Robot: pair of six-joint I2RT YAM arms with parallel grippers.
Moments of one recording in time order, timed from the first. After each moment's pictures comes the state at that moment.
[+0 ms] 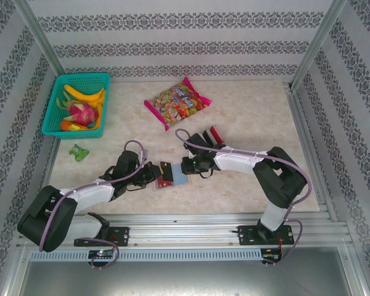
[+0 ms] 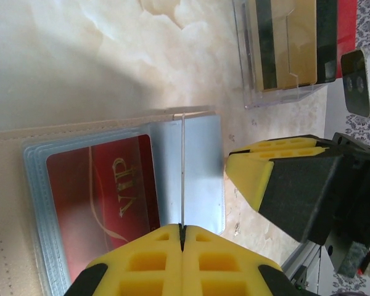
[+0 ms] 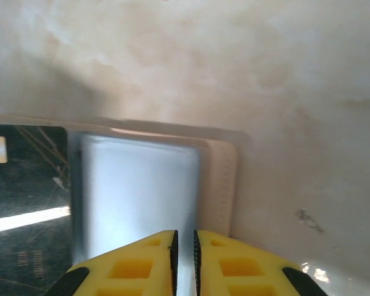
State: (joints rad) left arm -0.46 1.27 0.35 0.25 0.42 -0.97; right arm 0.74 1.75 0.98 -0.33 -0.20 0.61
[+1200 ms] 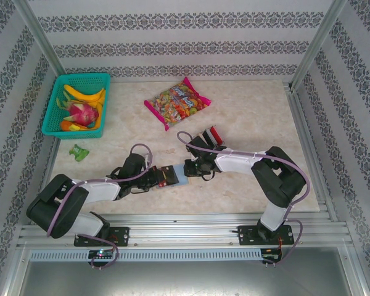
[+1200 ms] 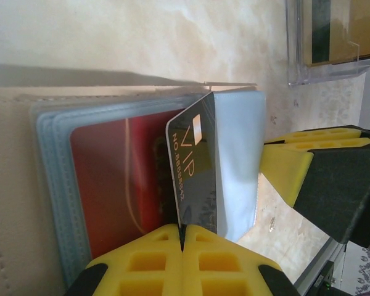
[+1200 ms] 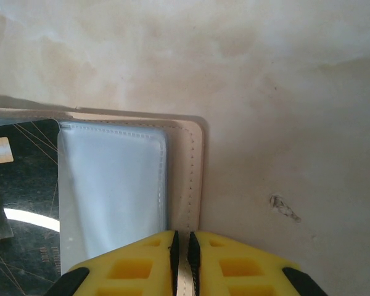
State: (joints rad) left arm -0.52 1.40 0.35 0.30 0.39 -0.97; right arm 0.73 1.76 0.94 -0.31 -0.19 0.63
